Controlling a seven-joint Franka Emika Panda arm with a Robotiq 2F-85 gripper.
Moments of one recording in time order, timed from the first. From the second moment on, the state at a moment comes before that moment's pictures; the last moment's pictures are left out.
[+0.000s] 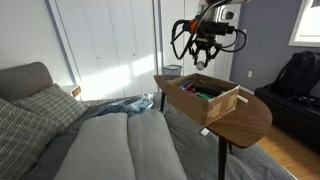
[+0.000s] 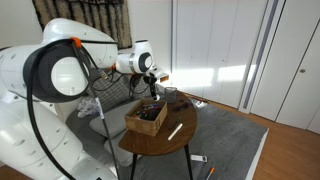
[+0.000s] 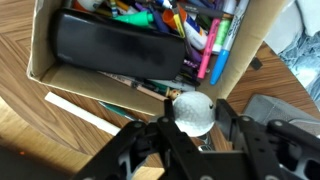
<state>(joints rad) 0.08 -0.24 0.15 -2.18 -0.08 2.17 1.19</state>
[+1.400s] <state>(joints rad) 0.04 0.29 0.08 -1.58 -0.01 2.25 0.64</state>
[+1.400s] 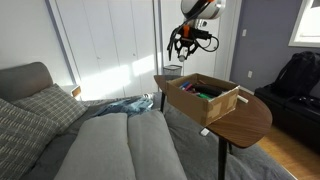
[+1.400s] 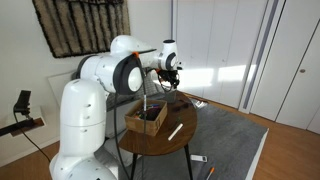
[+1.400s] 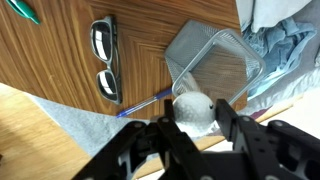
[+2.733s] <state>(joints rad) 0.13 0.37 0.07 -1.30 -0.10 2.08 0.47</state>
